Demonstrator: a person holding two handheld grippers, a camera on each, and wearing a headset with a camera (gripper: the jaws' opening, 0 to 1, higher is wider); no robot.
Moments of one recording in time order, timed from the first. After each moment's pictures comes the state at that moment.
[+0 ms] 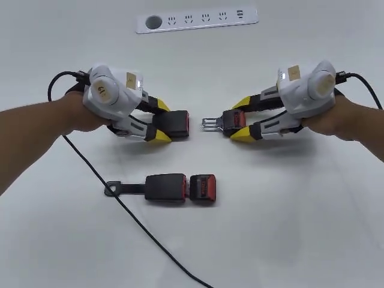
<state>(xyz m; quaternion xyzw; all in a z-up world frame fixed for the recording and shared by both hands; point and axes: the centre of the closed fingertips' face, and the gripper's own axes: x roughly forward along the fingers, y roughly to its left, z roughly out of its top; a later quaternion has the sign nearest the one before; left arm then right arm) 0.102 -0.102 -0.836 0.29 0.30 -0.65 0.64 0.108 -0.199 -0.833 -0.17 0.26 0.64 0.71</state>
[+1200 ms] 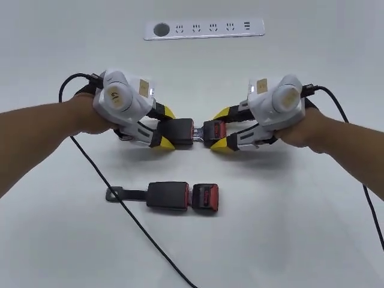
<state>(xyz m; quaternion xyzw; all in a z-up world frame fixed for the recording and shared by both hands) 0.101 -0.102 -0.836 0.31 0.30 -0.65 0.62 0.099 -0.156 -0.833 -0.19 0.28 0.64 0.70</state>
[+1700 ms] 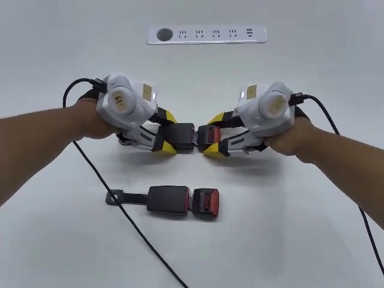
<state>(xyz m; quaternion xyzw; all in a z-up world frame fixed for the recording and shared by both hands) 0.100 -0.101 -0.836 0.30 0.31 -0.64 0.64 0.101 -0.145 -0.834 -0.19 0.30 0.61 0.71</state>
